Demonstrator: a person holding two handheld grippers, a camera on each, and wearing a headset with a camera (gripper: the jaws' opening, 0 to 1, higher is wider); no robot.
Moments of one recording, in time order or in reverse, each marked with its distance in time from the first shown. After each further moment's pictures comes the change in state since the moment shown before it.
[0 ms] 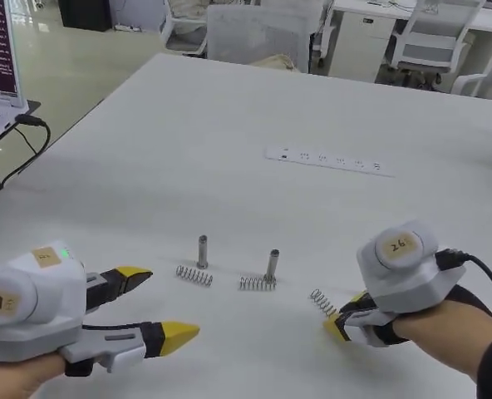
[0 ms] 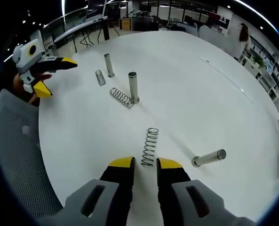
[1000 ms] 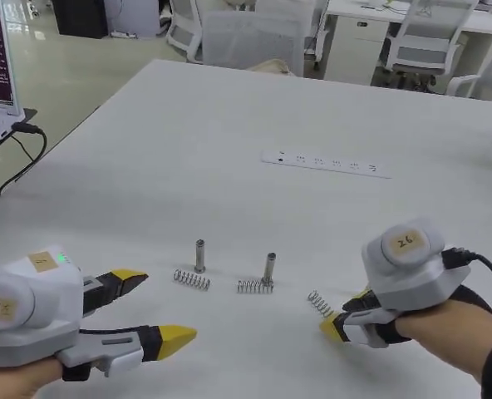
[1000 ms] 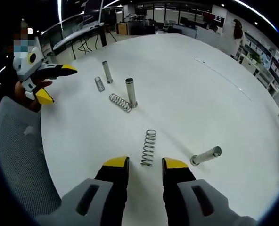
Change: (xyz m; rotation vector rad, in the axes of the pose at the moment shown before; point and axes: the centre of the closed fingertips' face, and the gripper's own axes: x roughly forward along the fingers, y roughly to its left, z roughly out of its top) left arm -0.001 0.002 0.001 0.009 0.003 0.008; right arm -0.007 -0.001 0.004 0.047 -0.039 0.008
